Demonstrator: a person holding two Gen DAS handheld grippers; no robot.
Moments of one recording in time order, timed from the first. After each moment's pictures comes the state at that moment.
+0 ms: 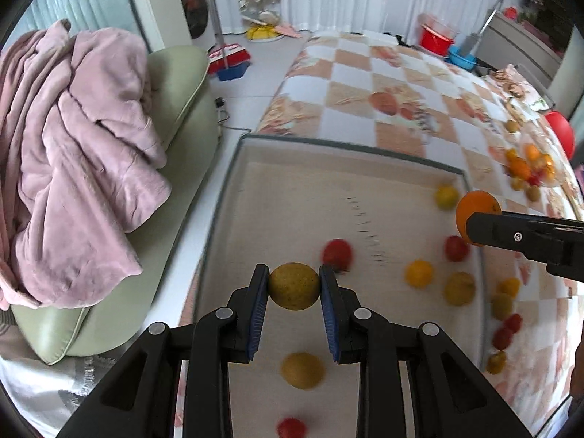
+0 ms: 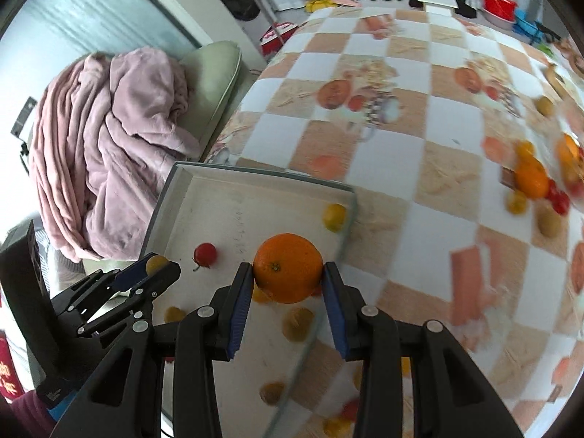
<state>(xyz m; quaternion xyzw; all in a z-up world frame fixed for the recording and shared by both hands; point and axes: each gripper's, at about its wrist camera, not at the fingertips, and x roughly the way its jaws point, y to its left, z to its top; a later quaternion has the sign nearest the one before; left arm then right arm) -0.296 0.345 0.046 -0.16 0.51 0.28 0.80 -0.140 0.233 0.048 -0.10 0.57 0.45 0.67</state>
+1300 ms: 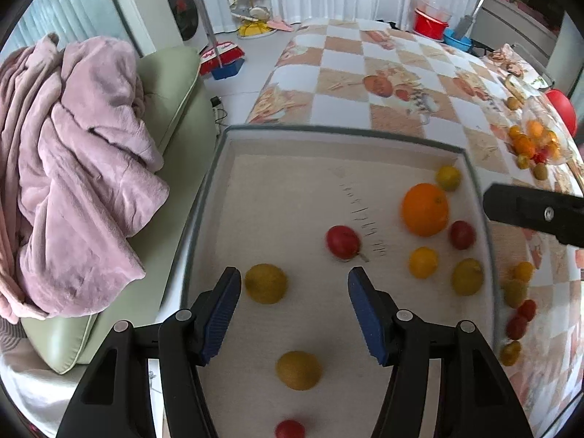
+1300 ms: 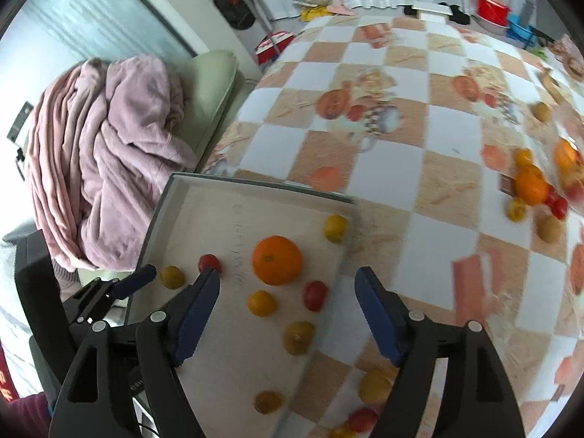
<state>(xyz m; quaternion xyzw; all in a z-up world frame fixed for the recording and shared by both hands) -0.285 0.331 0.042 -0.13 0.53 0.27 0.80 -0.135 0.212 0.057 -0.08 0.56 0.43 0.70</state>
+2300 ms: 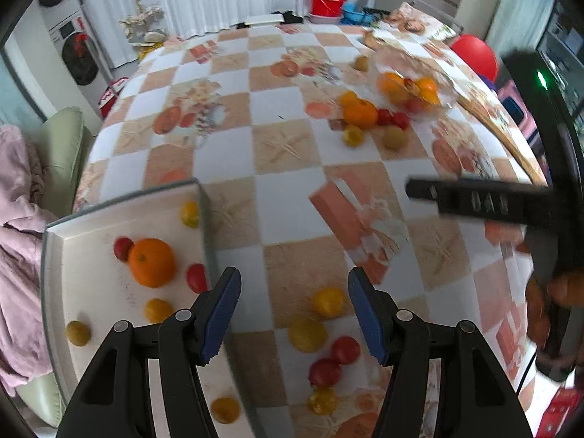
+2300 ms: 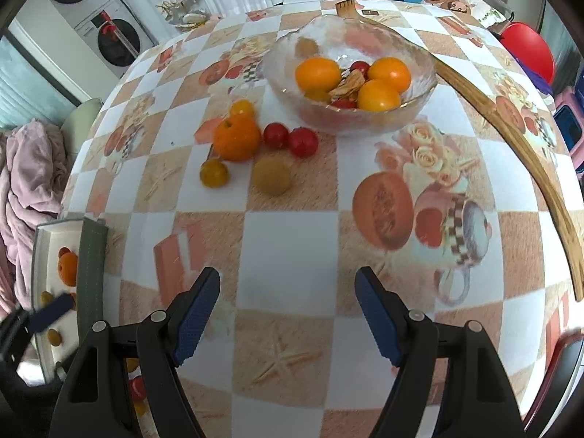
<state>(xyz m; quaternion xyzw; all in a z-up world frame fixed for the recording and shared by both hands) -0.179 0.182 0.050 -0.08 0.55 0.11 0.82 -0.026 0.056 0.016 -0.07 0.58 0.26 0.77</state>
